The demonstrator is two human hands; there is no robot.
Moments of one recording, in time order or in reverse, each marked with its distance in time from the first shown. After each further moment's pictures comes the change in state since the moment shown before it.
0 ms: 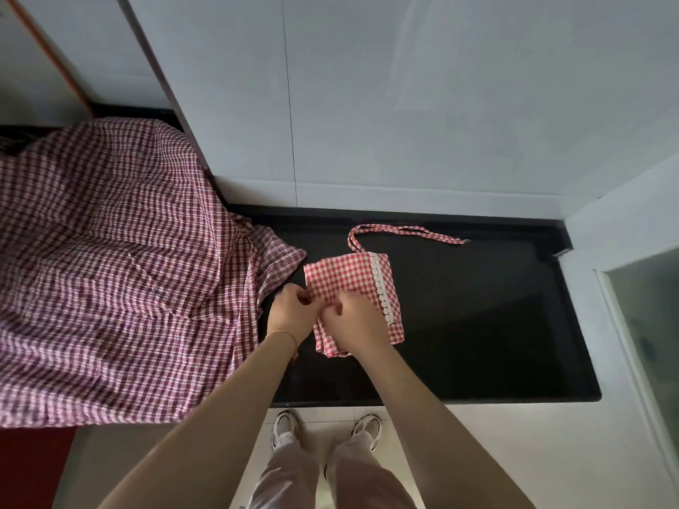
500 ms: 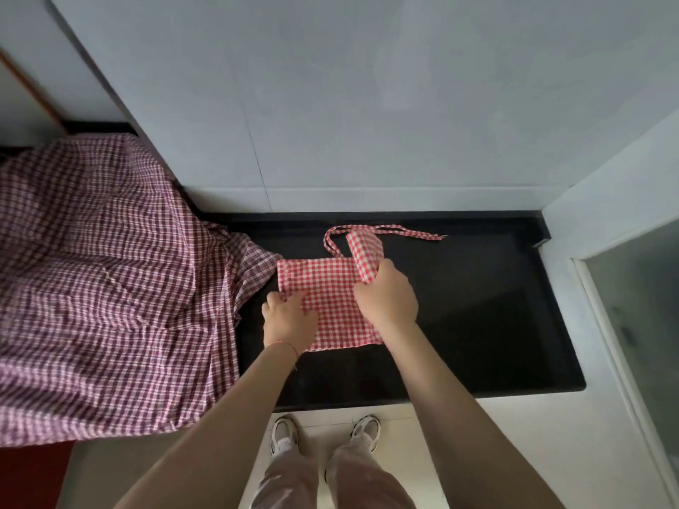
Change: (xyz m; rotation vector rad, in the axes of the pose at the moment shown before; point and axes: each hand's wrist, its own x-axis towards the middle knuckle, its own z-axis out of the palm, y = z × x) left_hand -0.014 0.018 0.032 0.296 0.007 0.020; right_hand 0.008 0.025 -0.085 0.061 0.137 0.299
